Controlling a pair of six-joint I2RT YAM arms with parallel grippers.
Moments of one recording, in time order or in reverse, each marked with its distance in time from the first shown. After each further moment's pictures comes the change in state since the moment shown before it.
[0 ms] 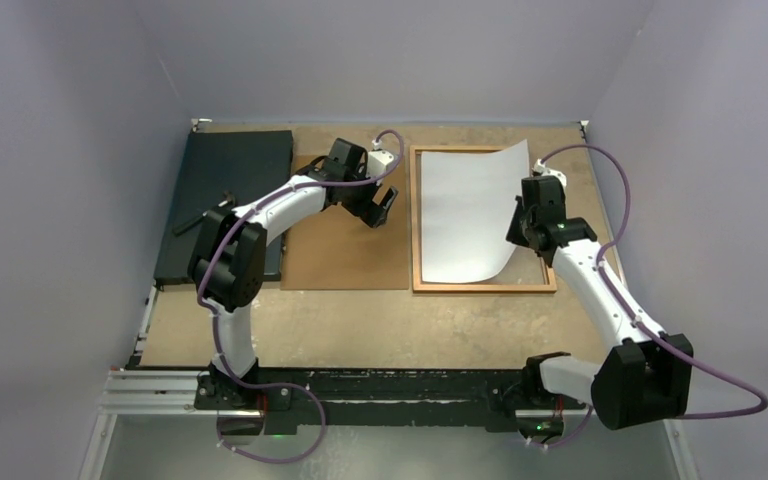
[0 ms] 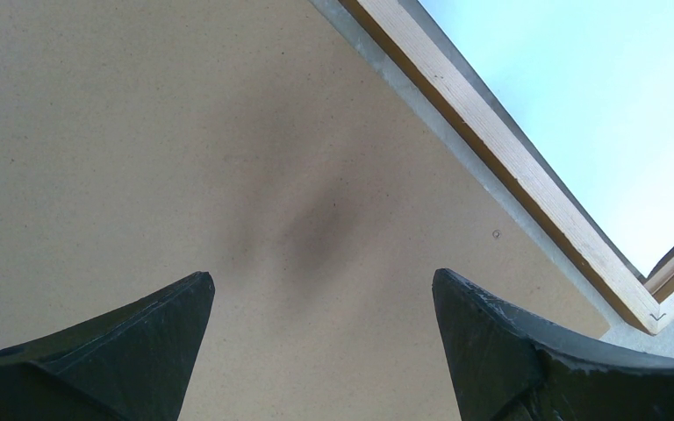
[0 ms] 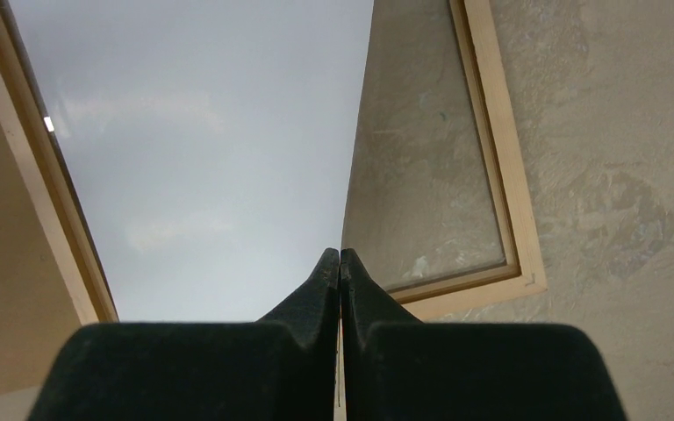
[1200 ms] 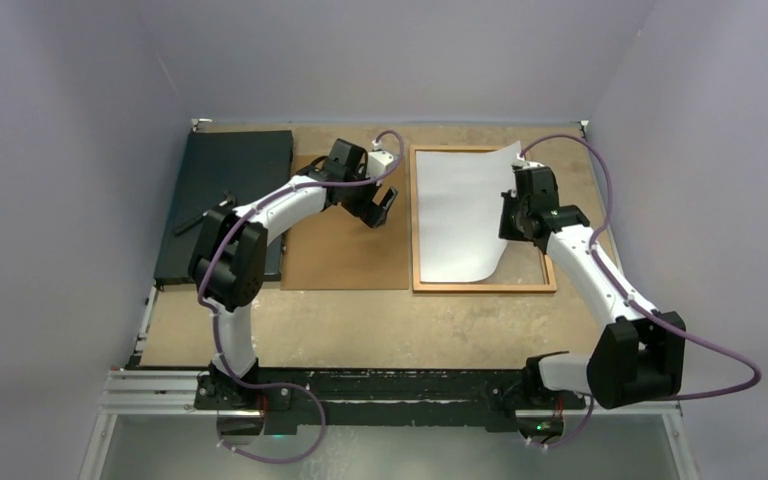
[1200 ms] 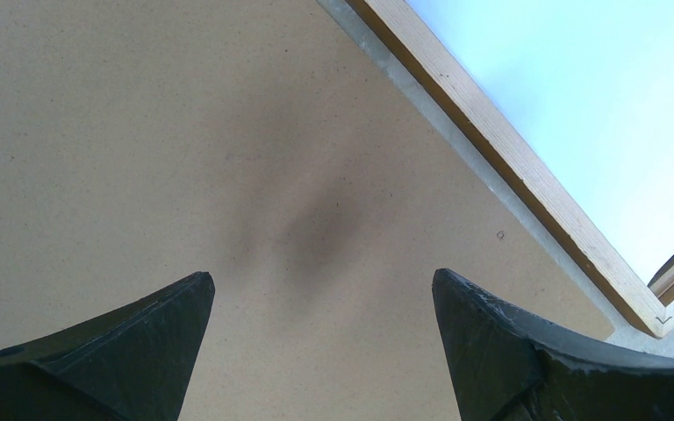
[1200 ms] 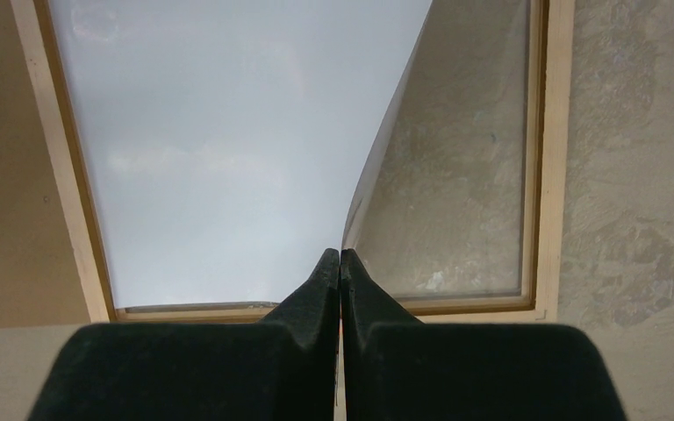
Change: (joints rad) left arm 0.000 0.002 -0.002 0.003 -0.007 -0.002; right arm 0.011 0.094 0.081 -0.026 -0.128 -0.154
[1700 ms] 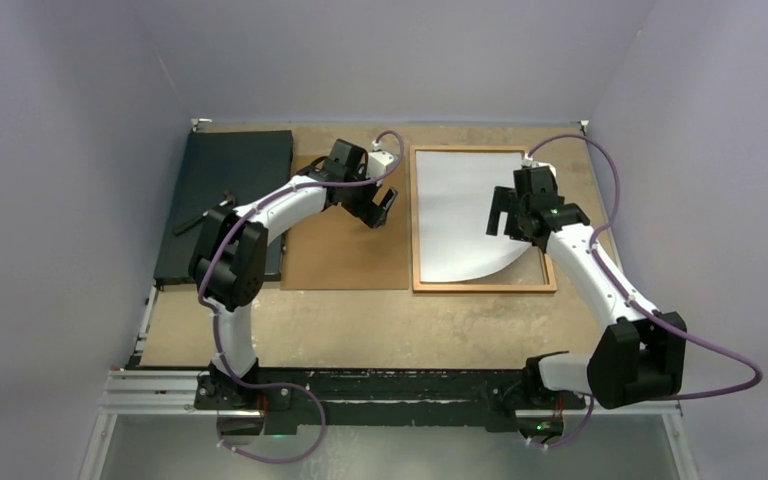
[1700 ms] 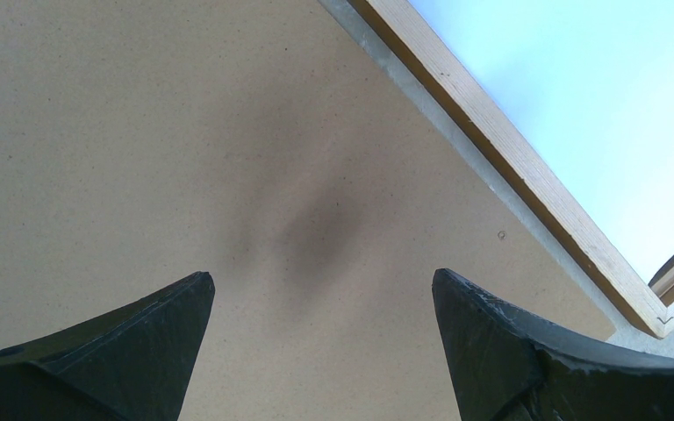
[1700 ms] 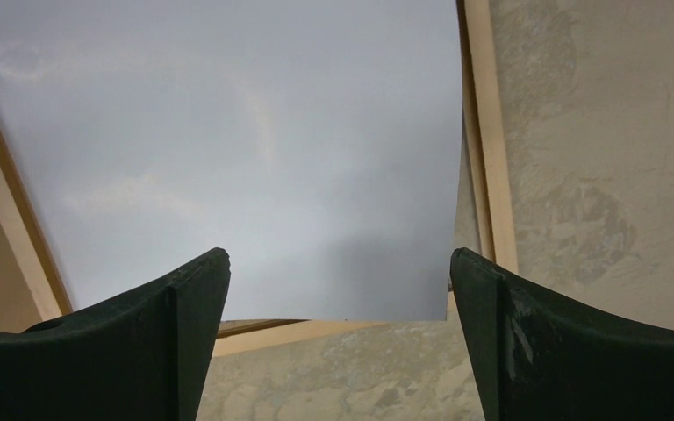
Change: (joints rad) left arm 0.000 0.004 0.000 0.000 0.000 0.000; right arm 0.009 0.011 0.016 -0.043 0.133 0.069
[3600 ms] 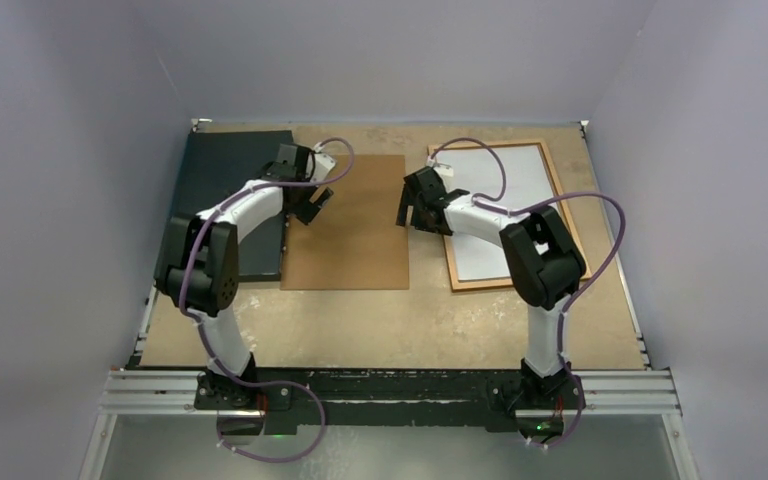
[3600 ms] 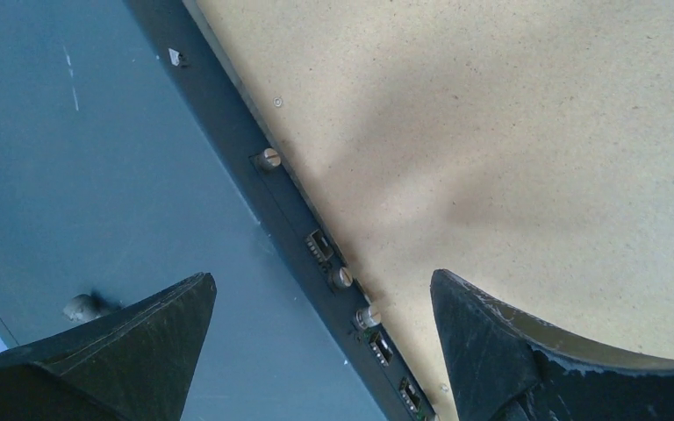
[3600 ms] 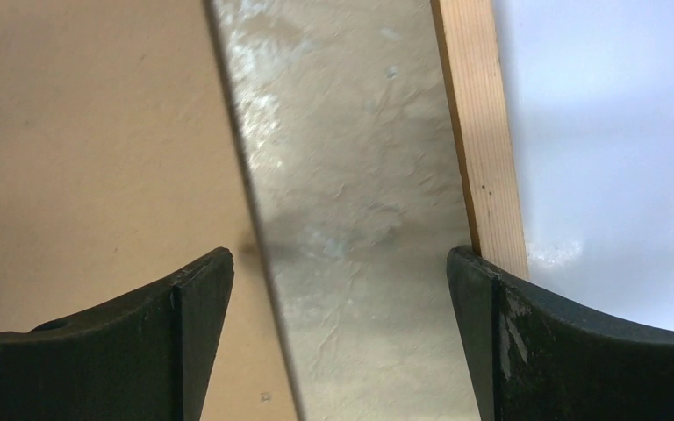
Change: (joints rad) left arm 0.241 -0.126 -0.189 0.017 -0.410 0.285; right arm 0.391 0.682 0.298 0.333 0.061 0.361
